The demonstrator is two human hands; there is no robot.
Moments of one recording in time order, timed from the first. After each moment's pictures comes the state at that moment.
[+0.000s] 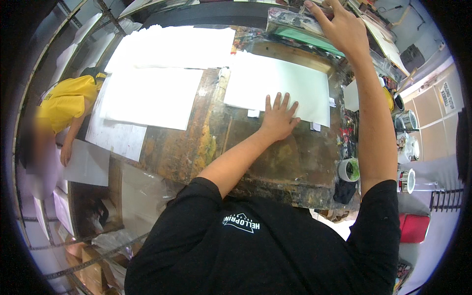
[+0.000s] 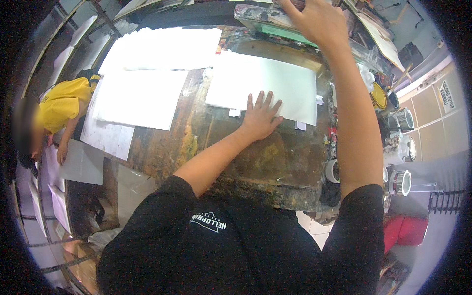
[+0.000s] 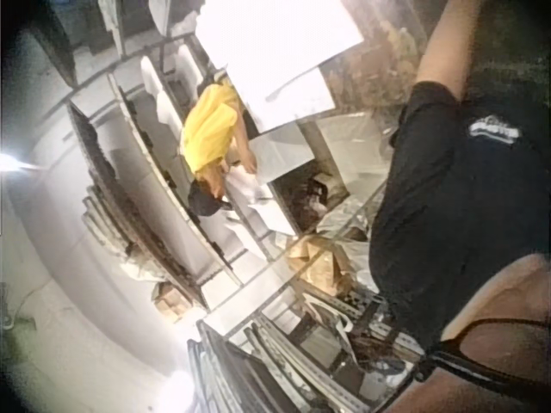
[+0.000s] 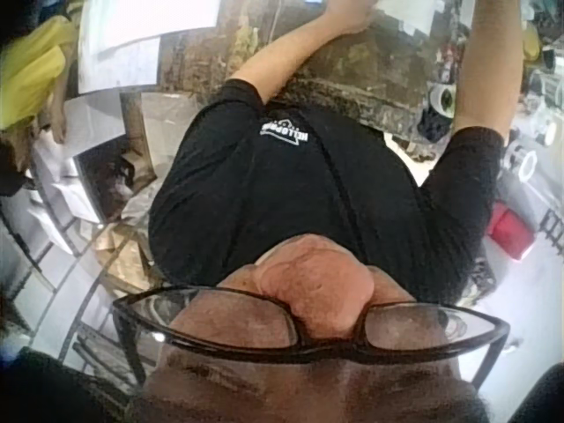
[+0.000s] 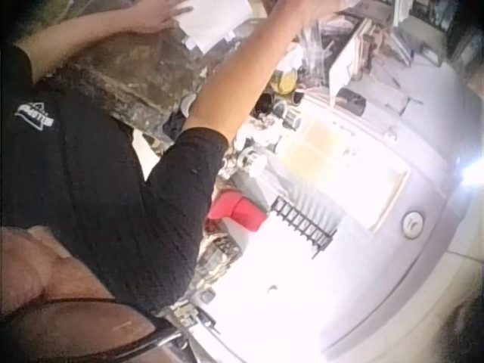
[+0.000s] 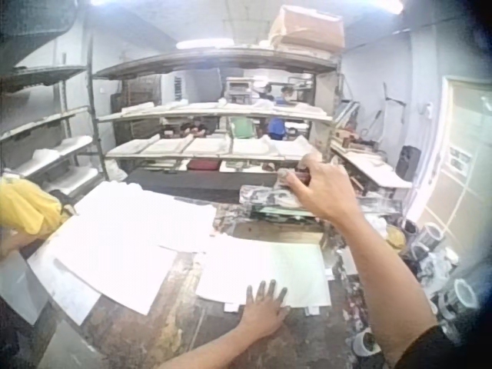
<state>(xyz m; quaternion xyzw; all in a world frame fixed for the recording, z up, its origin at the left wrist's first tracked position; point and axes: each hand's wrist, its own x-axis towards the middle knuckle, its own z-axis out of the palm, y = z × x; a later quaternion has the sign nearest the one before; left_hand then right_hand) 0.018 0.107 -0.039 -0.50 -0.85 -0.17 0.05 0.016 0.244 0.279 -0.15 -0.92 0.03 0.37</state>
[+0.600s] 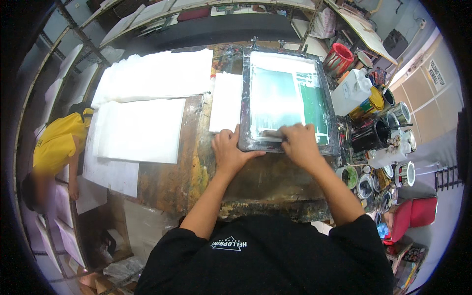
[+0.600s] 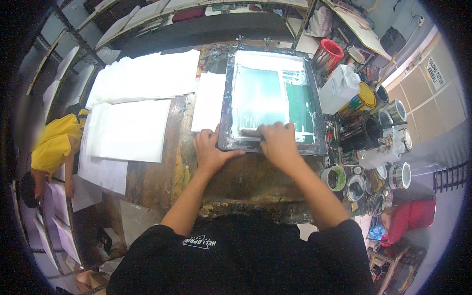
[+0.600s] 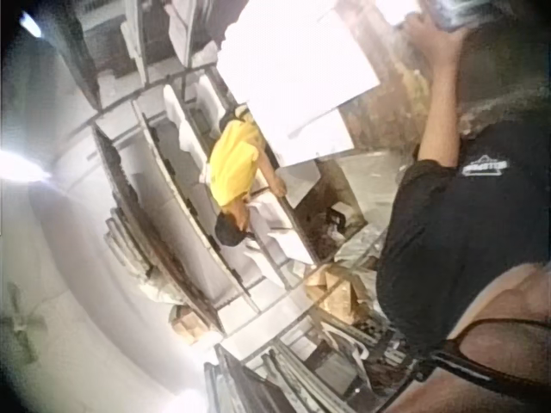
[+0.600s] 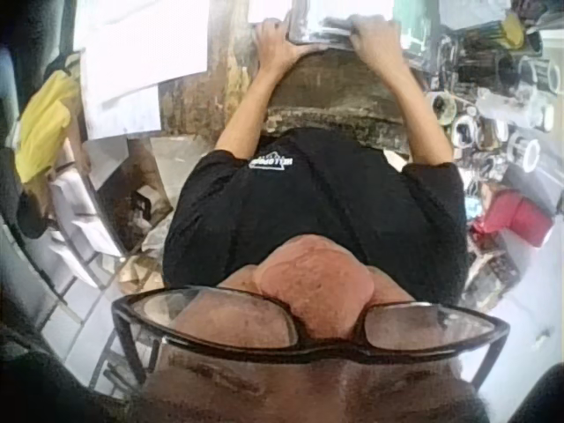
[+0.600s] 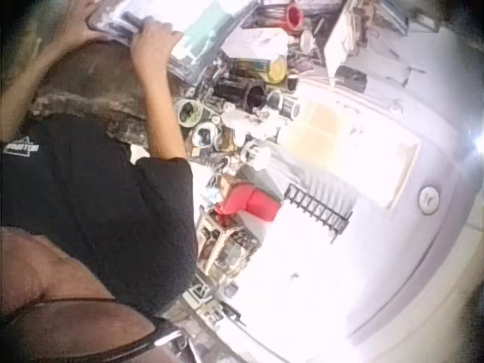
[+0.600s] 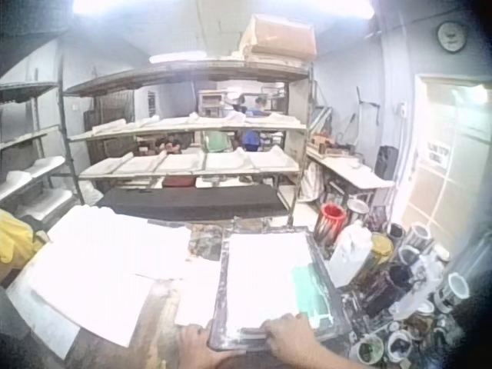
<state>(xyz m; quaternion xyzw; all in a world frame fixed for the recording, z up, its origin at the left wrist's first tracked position) -0.002 0.006 -0.001 -0.33 -0.90 -0.30 0.04 0.125 0.204 0.071 -0.10 -0.99 0.08 0.07</state>
